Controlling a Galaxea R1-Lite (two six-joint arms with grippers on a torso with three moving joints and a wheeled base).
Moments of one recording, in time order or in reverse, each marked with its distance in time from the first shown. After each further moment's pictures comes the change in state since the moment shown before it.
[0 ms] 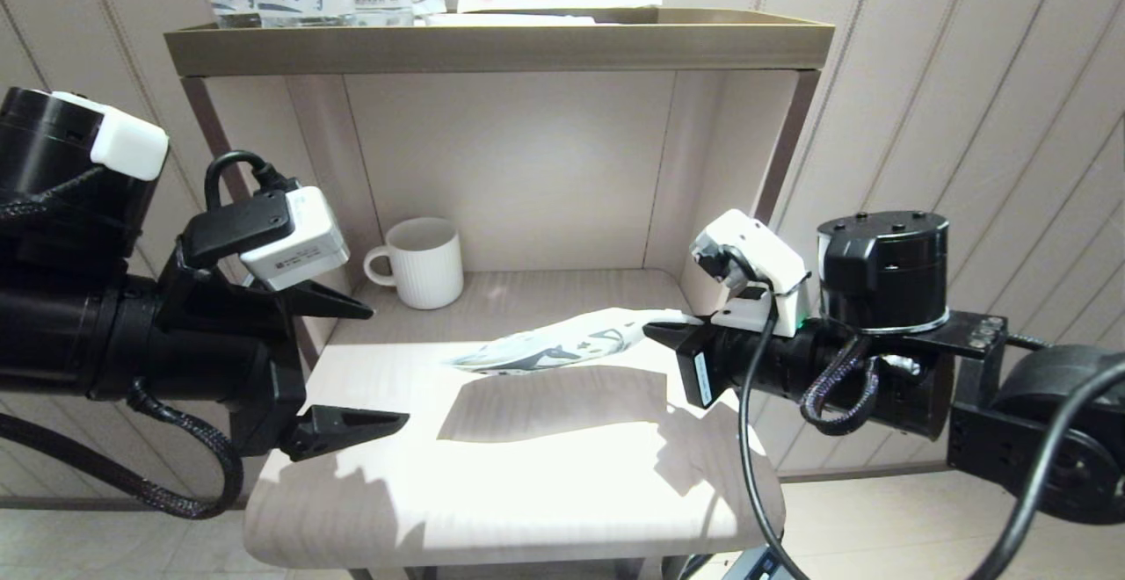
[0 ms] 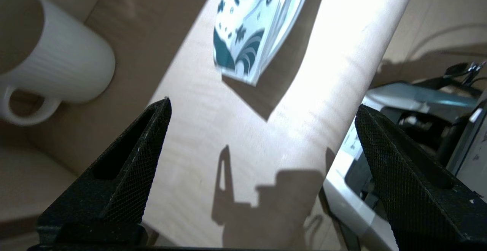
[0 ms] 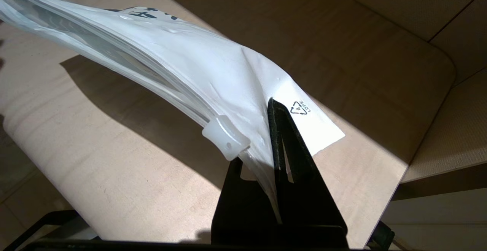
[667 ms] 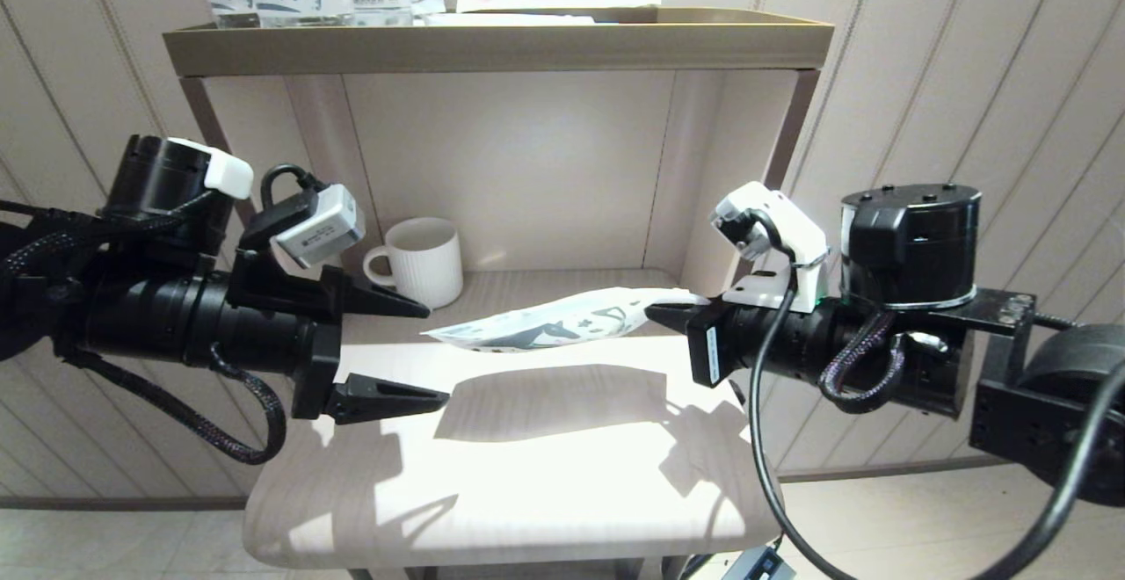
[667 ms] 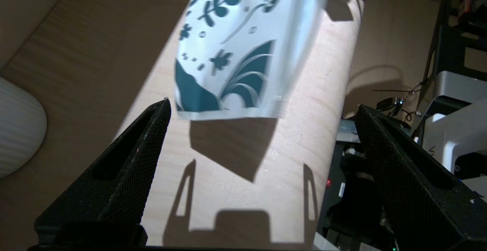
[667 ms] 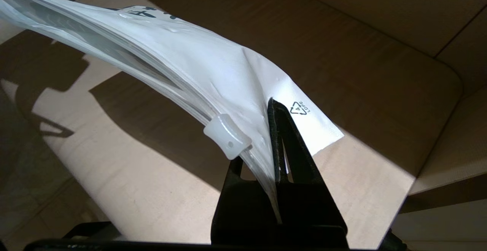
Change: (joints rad) left arm 0.131 0.182 0.000 -0.150 -0.417 0.005; right arm -0.011 -0.032 -0.035 0.024 0.052 0.070
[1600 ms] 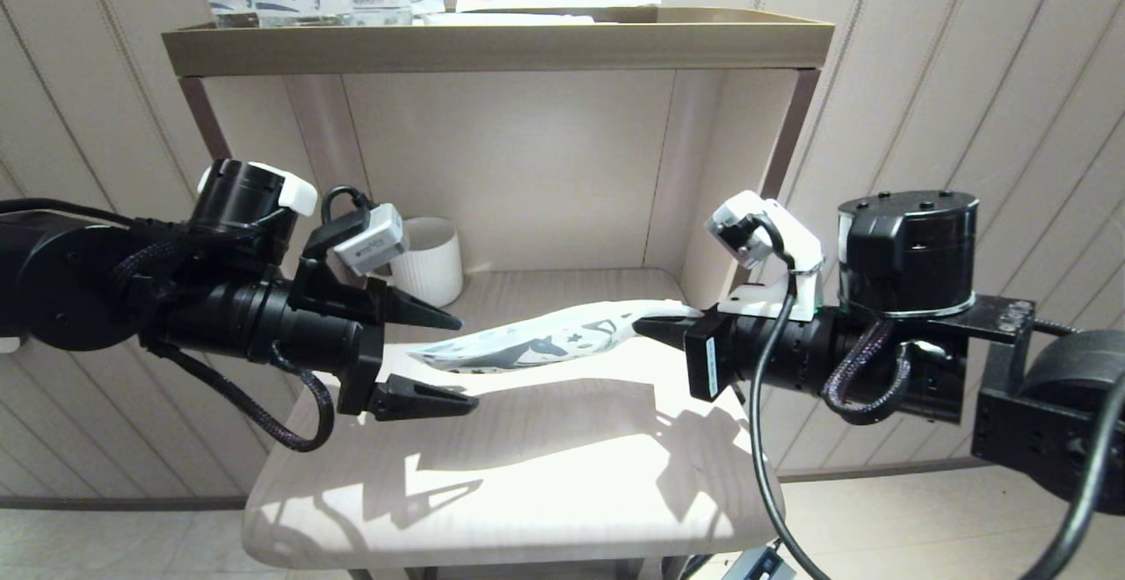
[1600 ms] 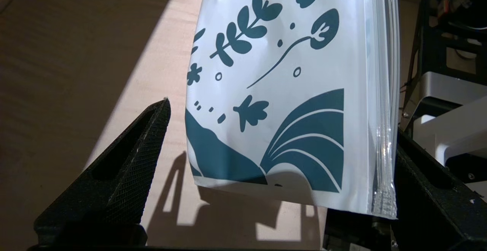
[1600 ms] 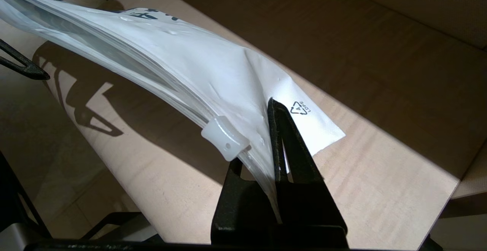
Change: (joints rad) left arm -0.037 0.115 -0.044 -0.019 -0.052 0.000; right arm 0.012 -0.003 0.012 0.003 0.077 0.053
